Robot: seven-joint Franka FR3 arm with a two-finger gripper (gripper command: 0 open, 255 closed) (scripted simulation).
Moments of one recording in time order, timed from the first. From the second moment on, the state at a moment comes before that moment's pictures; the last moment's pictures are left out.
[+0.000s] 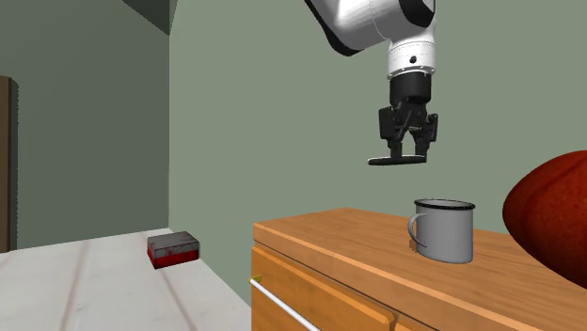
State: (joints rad) arm -0.11 0.18 -0.01 -1.64 0.02 1.81 -1.25
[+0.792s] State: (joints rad) arm -0.19 0.20 -0.07 -1.68 0.03 1.87 -1.39
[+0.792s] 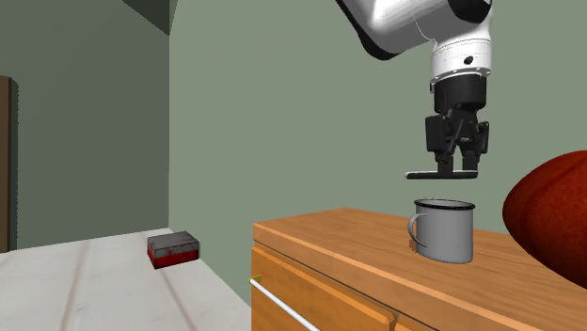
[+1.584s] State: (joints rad) arm -0.19 0.23 -0.07 -1.76 0.03 1.98 -1.39
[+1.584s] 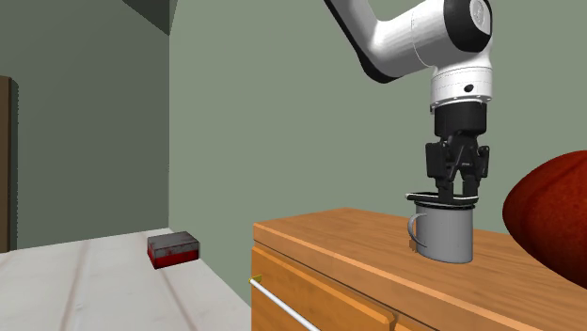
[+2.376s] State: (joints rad) arm -0.19 0.22 -0.07 -1.73 0.03 1.94 -1.39
